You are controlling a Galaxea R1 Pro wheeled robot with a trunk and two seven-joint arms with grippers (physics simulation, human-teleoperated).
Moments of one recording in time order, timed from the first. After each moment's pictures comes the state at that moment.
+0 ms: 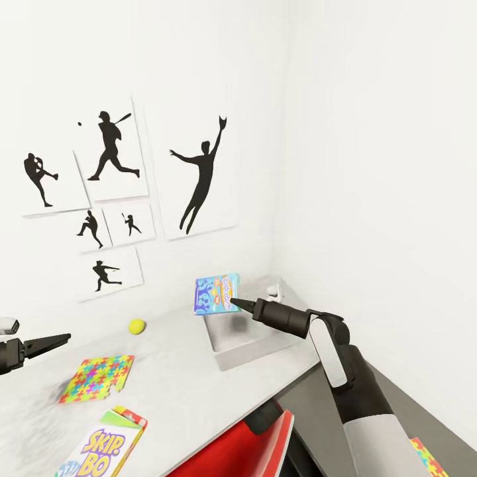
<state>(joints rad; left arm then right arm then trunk) -0.37 0.54 0.59 -1.25 0.01 1.01 -1.57 -0.60 0.11 0.06 -1.28 -0.53 0.87 0.60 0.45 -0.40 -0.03</state>
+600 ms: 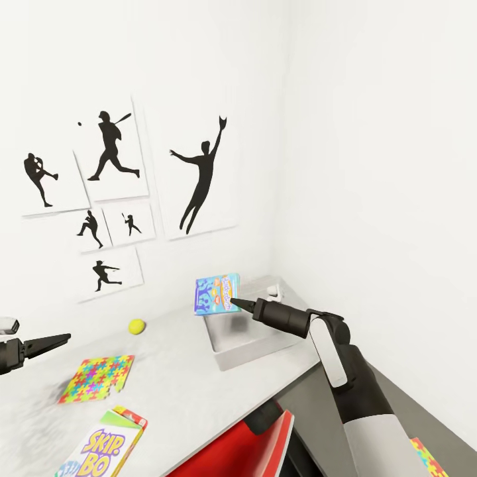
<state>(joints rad) -0.37 0.54 0.59 -1.25 0.01 1.01 -1.57 -0.60 0.11 0.06 -1.29 -0.53 0.87 0.59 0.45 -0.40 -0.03</state>
